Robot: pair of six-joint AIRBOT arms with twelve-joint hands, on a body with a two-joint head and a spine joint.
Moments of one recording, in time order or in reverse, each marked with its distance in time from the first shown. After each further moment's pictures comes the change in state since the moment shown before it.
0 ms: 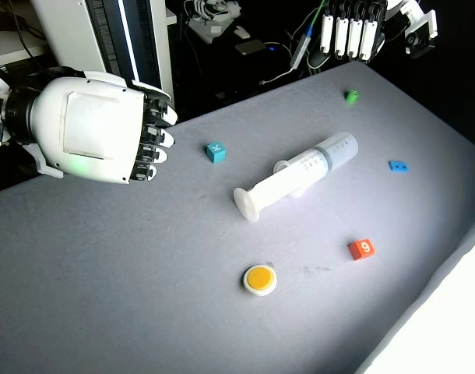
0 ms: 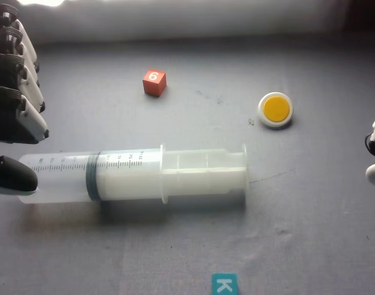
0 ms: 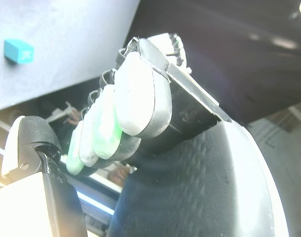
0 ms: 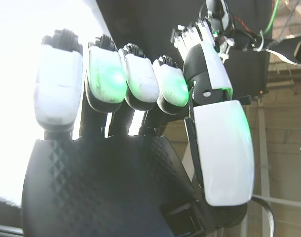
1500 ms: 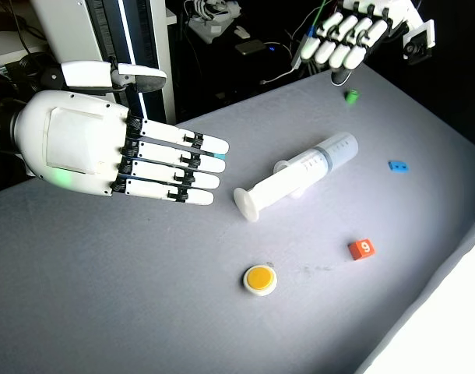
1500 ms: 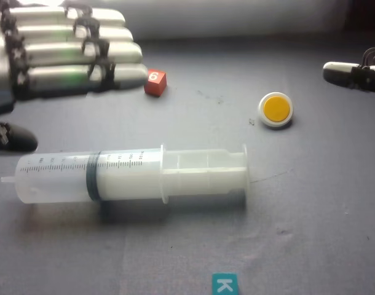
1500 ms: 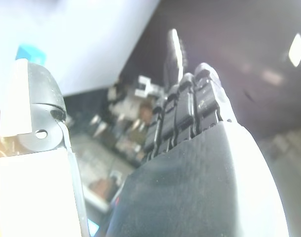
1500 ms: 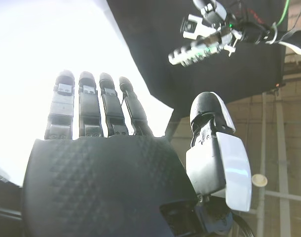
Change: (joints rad) left arm 0.021 0.037 -0.105 -0.108 0.362 -0.094; right arm -0.124 -0.011 0.012 0.082 0.086 0.011
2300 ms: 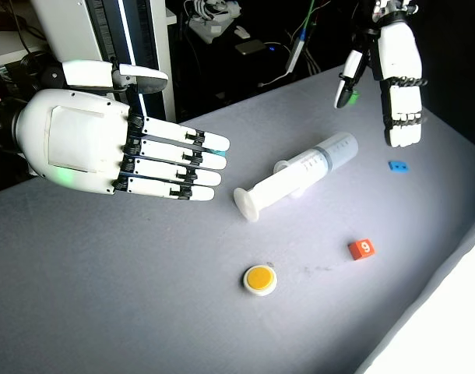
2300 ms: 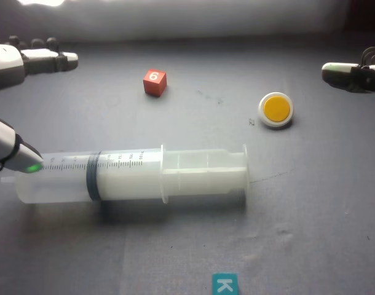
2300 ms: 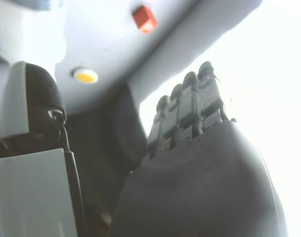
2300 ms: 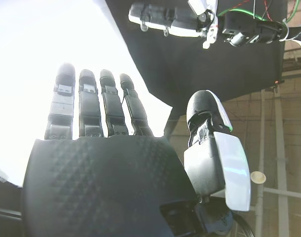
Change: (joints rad) left arm -0.074 -0.016 -0.182 -0.693 1.065 -0.020; right arm 0.000 0.000 0.000 0.005 0.017 -0.001
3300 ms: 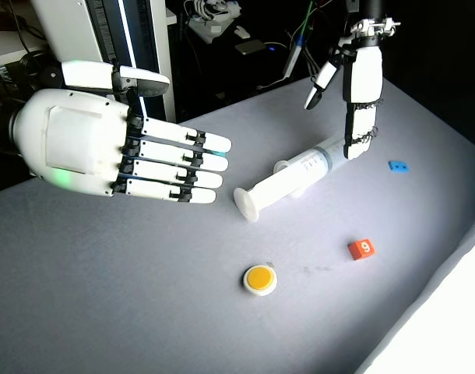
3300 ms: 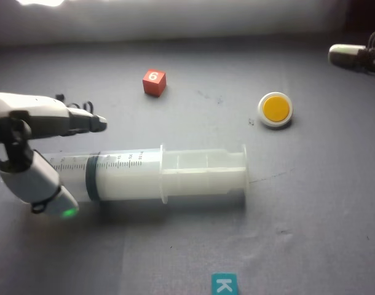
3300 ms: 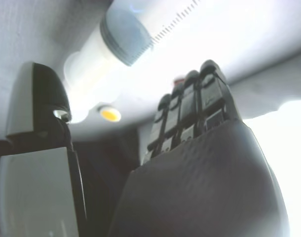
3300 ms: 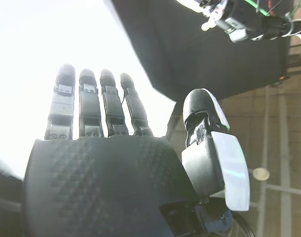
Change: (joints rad) left arm -0.018 -0.136 -0.024 -0.071 0.292 -0.003; right arm 0.006 -0.004 0.004 0.069 0.004 -0.003
